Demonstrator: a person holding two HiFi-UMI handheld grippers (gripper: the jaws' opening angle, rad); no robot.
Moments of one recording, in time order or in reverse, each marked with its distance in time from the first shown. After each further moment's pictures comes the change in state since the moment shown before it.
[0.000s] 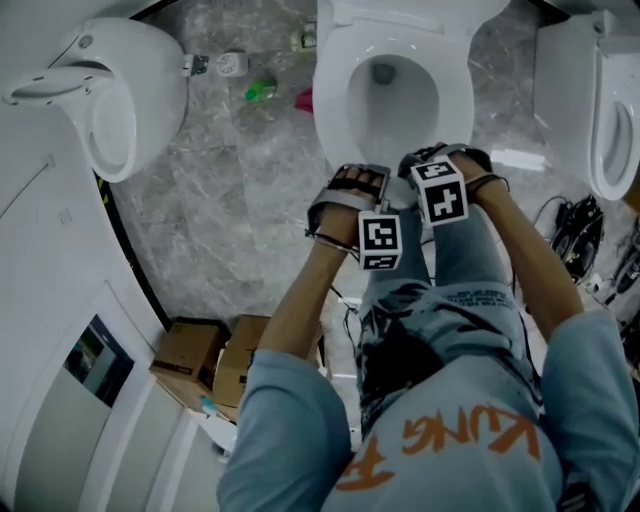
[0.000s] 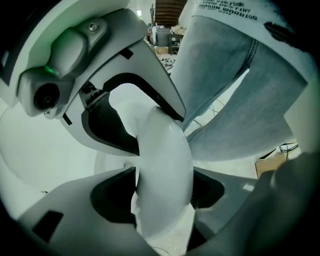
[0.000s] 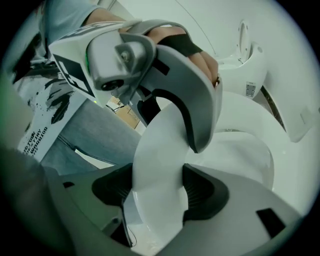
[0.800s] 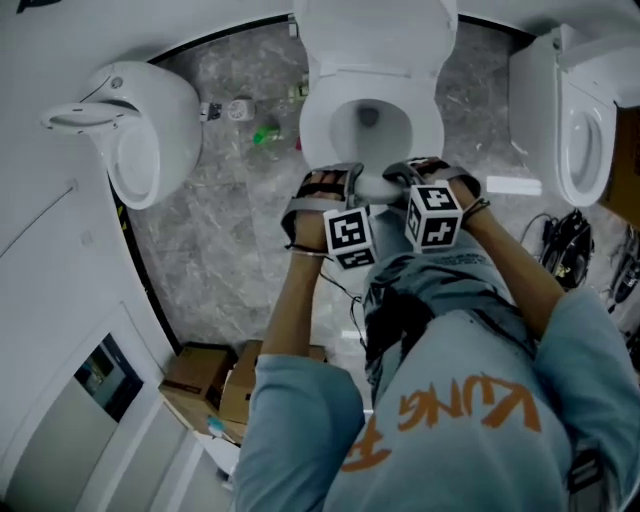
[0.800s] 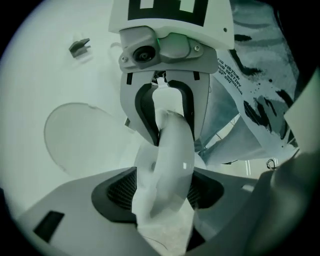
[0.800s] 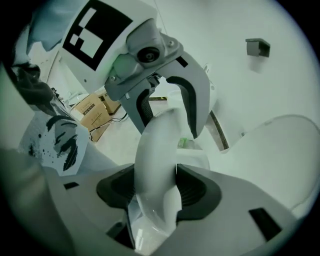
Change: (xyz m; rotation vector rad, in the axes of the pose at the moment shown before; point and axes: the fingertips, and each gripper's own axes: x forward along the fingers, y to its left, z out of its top) left arm -0.129 0.120 0.026 -0.194 -0.025 0.173; right arm -0.152 -0.018 0.011 0.069 -0.181 -0.493
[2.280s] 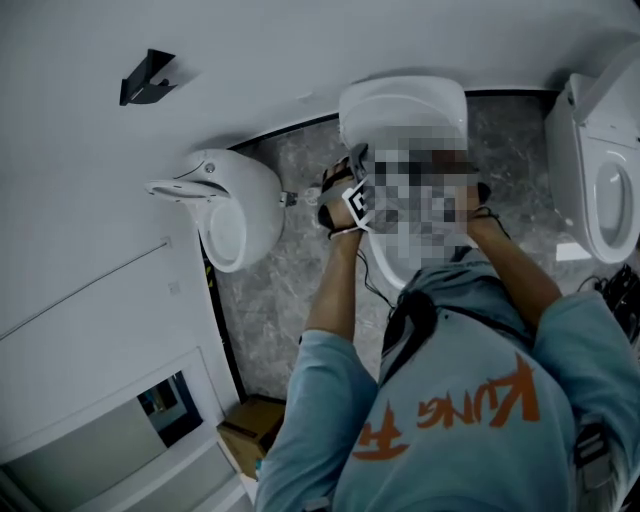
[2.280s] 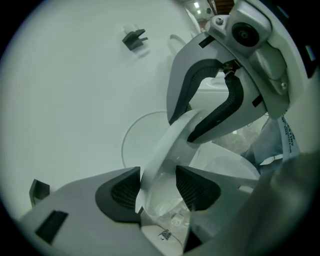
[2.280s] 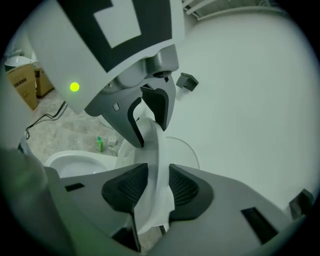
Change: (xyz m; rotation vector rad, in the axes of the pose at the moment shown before) left arm -0.045 0.283 0.059 -0.240 0.107 0.438; right arm -0.173 -0.260 0.005 0.023 -0.093 -0.841
